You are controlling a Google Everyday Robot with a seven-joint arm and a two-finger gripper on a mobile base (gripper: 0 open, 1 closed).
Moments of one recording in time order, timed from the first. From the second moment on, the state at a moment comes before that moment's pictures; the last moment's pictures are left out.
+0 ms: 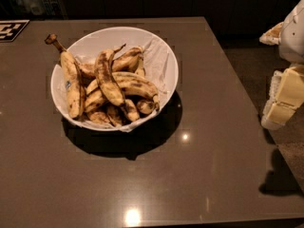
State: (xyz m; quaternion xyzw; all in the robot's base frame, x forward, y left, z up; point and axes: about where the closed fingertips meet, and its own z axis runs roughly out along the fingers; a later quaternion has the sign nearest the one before) arm 0.438 -0.217 0.976 -0.60 0.78 -0.03 0.16
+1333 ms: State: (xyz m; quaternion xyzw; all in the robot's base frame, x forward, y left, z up) arm 0.420 -0.077 0.993 -0.60 0.79 -0.06 0.11
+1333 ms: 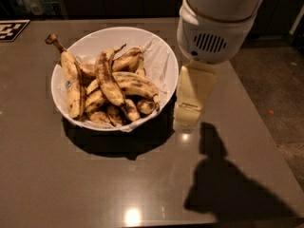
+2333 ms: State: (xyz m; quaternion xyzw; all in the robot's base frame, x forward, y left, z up) arm 0.480 0.017 0.987 -0.59 0.79 -0.09 0.12
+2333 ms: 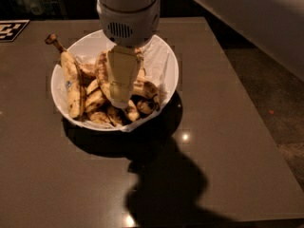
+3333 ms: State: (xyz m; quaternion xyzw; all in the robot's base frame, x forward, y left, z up) arm 0.502 0.040 0.982 -0.56 0.81 0.00 0.15
